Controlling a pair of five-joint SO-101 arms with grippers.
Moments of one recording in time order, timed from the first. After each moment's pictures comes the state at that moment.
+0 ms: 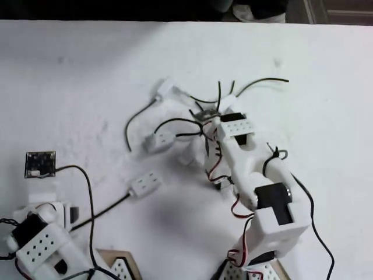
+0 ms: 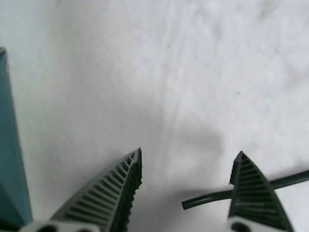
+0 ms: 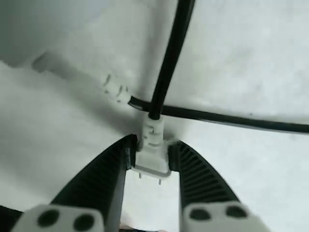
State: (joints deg) left arm -50.9 -70.2 83.7 63.8 -38.3; right arm -16.4 10.4 25.8 76.8 17.5
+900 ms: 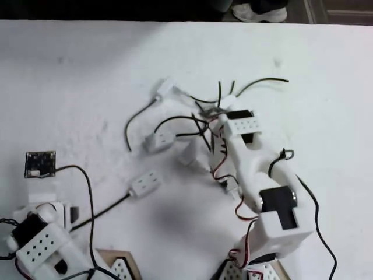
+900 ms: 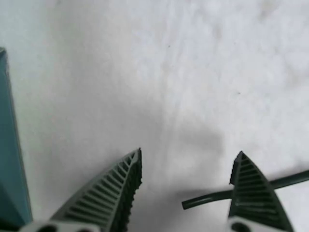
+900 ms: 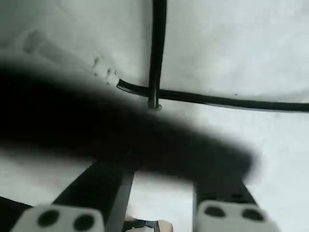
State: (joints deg) left arm -50.9 -70.2 83.7 63.8 -38.3; right arm -13.4 7.0 24.6 79.6 17.7
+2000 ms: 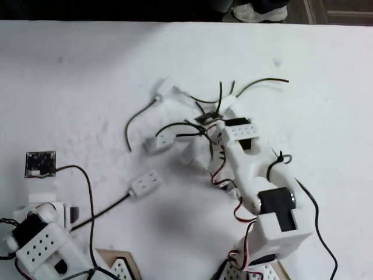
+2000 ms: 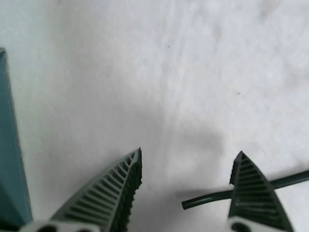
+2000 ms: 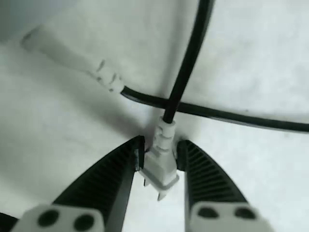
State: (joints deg) left arm -50.9 -70.2 83.7 63.8 -38.3; right arm -13.7 9.4 30.3 72.0 21.4
